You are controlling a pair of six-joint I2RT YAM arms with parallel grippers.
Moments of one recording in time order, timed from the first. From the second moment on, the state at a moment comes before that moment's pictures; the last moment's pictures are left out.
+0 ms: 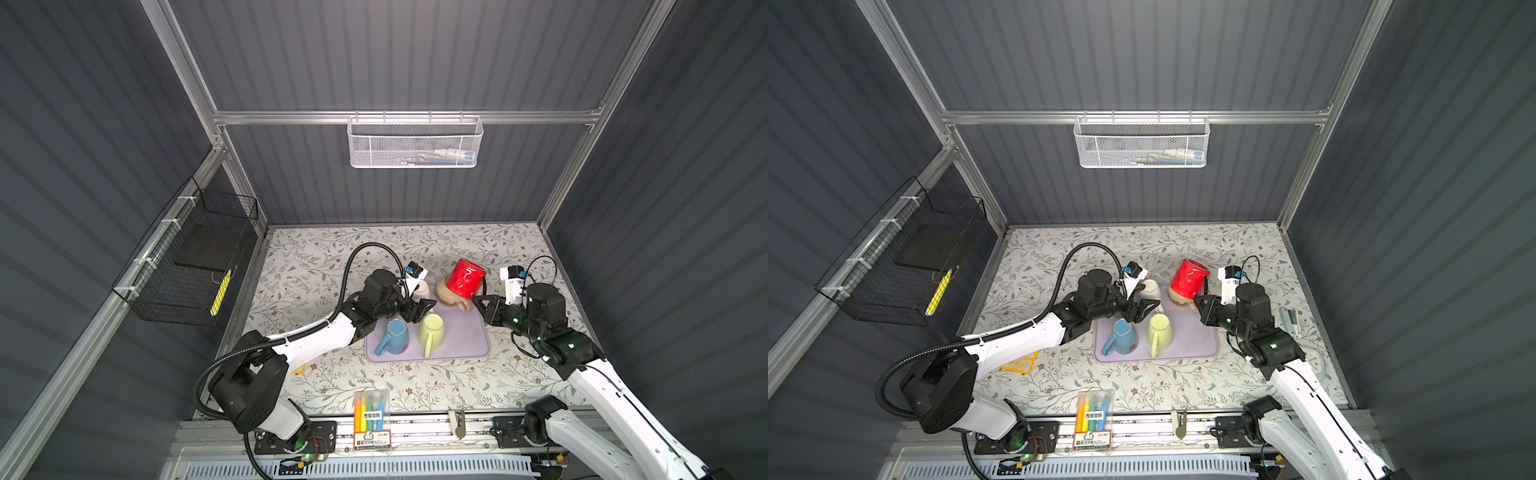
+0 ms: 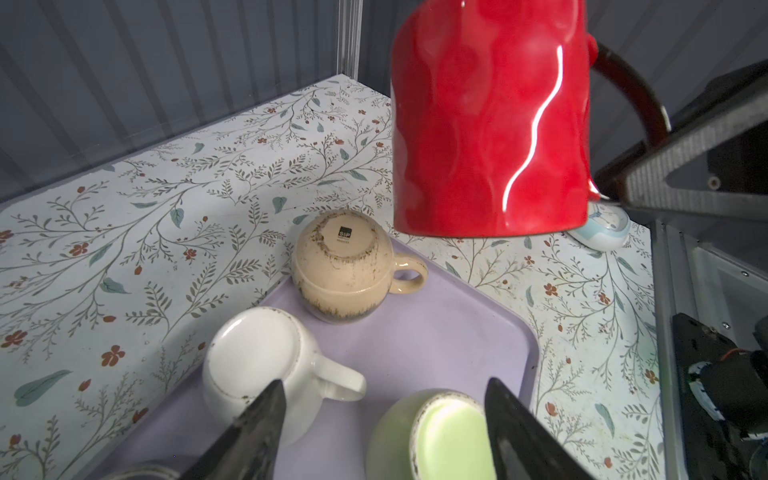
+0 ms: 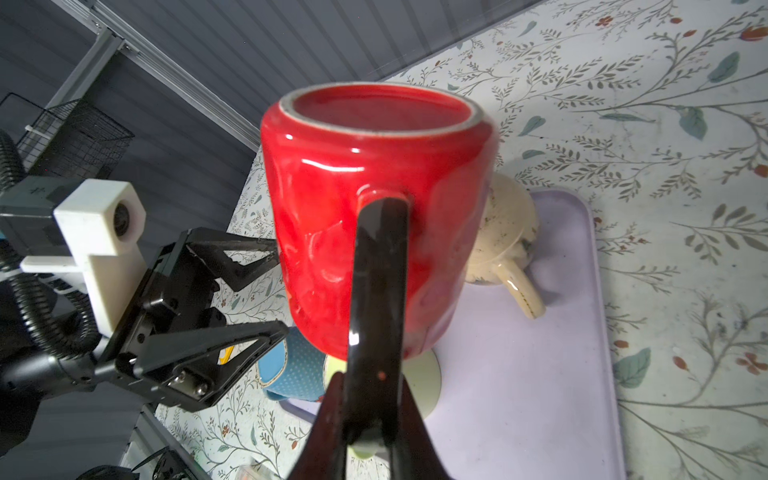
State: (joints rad) left arm -0.78 1.52 0.92 0.22 0.29 -0.03; right arm 0.32 0.79 0.69 -0.36 -0.30 0.55
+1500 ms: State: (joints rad) left arm -0.78 1.77 1.00 0.85 0.38 -0.25; right arm 0.24 0.81 0.59 0.00 -0.62 0.84
